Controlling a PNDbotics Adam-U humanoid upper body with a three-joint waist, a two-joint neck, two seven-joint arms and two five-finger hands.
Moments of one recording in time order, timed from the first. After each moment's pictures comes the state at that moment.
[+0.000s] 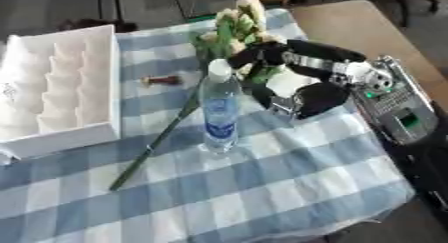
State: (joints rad) left arm -0.10 0.31 0.04 -1.98 0.22 -0.36 -0.39; right arm -0.42 -0.61 0.12 -1.78 0.03 -0.39 0.74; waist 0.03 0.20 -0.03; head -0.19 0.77
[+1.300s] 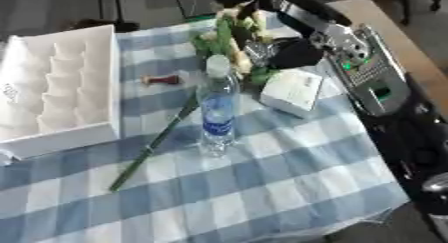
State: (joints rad) left arm -0.10 0.31 0.03 -1.98 0.22 -0.36 -0.40; right arm -0.57 -0.57 0.13 -1.68 0.16 -0.35 0.46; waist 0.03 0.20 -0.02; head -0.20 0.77
